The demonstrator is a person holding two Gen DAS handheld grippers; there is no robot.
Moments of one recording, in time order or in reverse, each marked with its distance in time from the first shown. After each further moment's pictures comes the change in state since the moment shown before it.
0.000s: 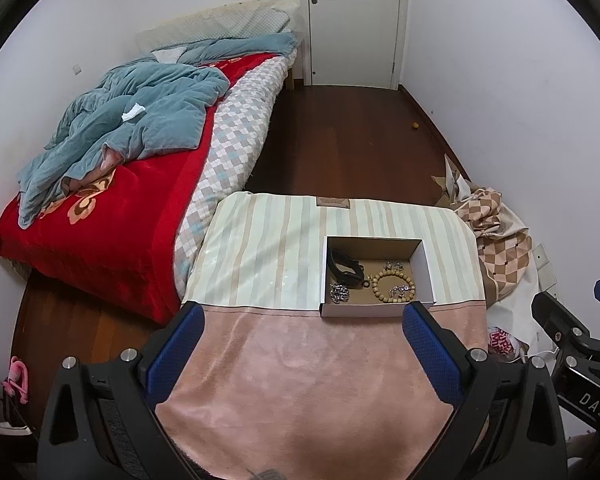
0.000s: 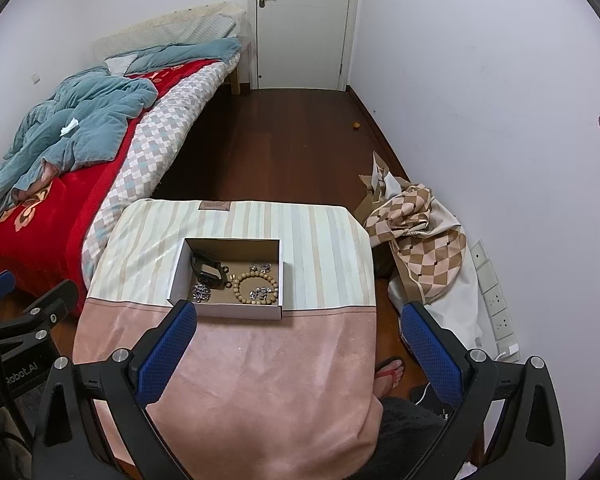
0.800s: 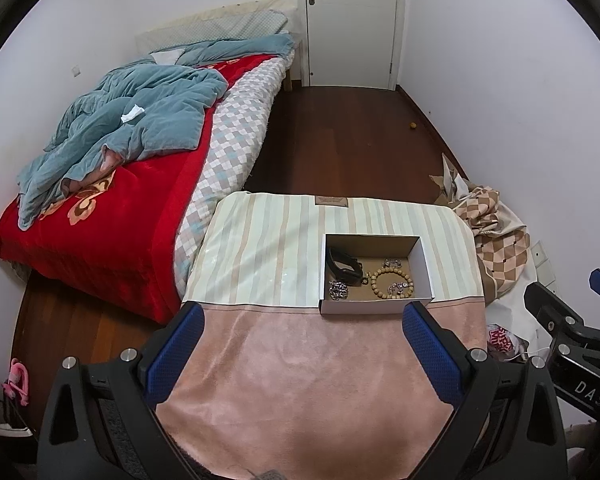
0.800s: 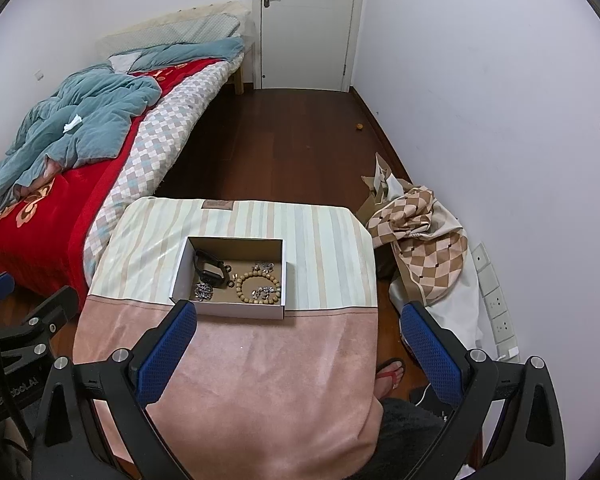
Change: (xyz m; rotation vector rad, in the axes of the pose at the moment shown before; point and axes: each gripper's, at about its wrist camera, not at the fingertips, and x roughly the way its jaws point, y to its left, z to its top) left arm -0.005 -0.003 -0.004 0.008 -0.006 0.000; right arm -0.002 0.003 0.001 -0.016 0.000 0.007
